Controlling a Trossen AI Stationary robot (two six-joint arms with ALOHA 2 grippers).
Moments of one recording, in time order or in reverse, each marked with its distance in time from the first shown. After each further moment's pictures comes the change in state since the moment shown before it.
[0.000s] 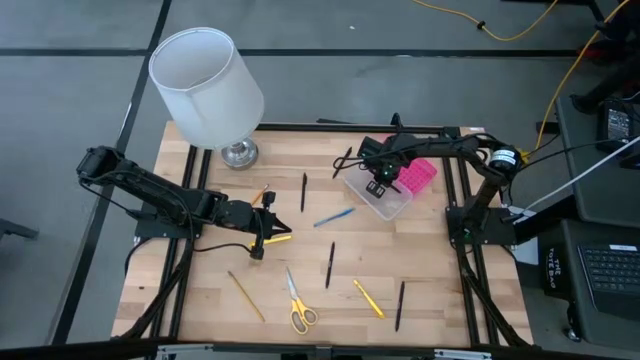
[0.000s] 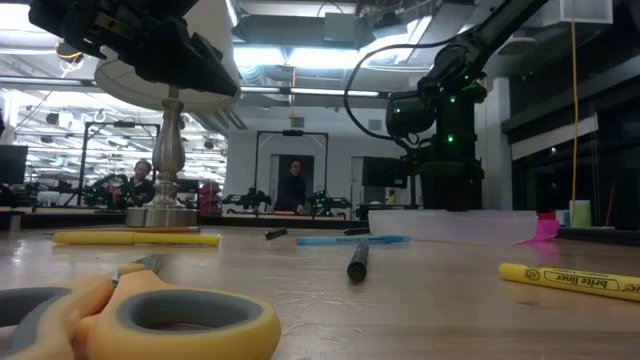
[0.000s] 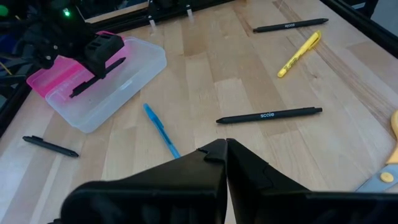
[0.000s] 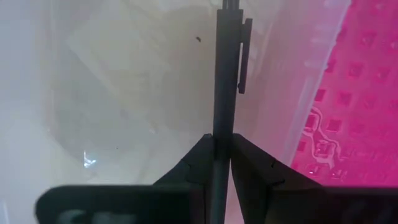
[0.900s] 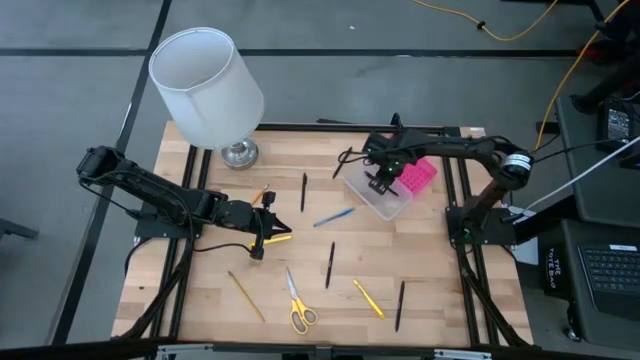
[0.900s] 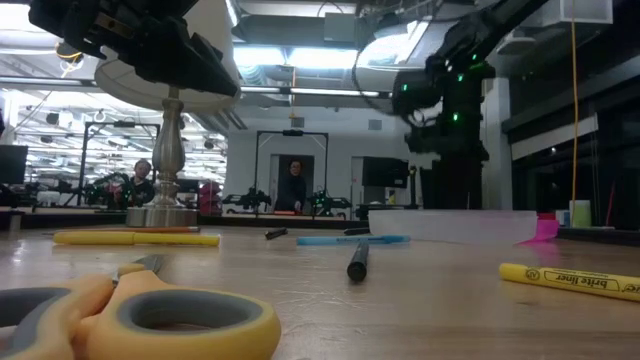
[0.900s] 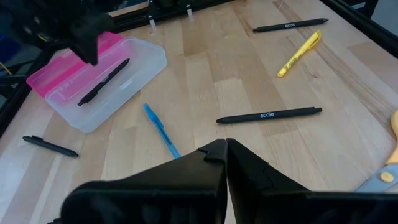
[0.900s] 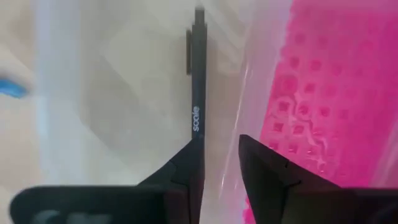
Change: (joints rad) left arm 0.000 0.000 0.000 0.000 0.000 0.000; right arm 0.009 -0.120 0.022 -0.071 0.001 0.026
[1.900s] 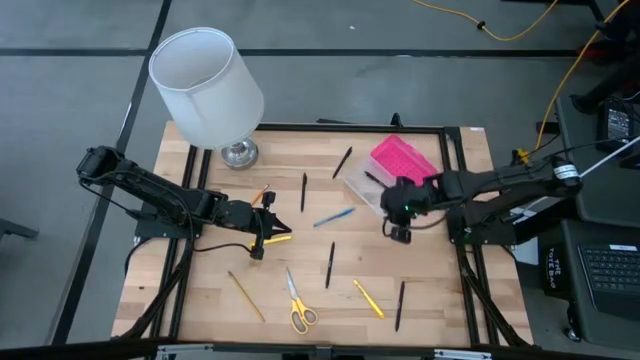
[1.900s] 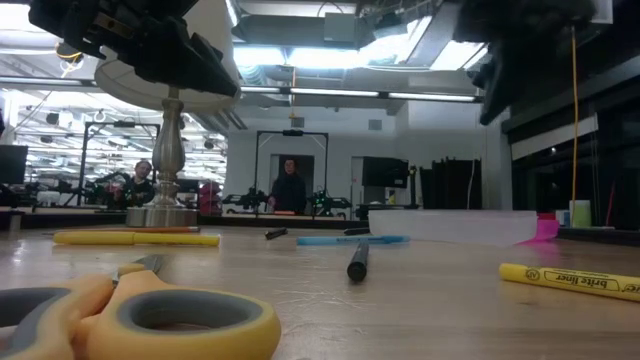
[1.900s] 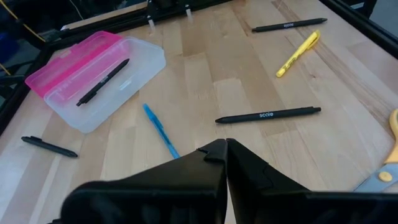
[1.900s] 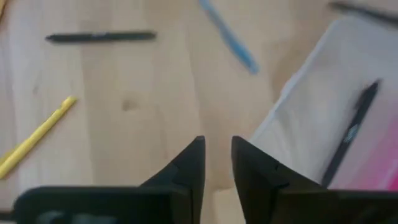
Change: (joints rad) left arm 0.000 0.000 0.000 0.000 0.003 0.002; right arm 0.605 -0.428 -0.132 0.054 0.026 0.117
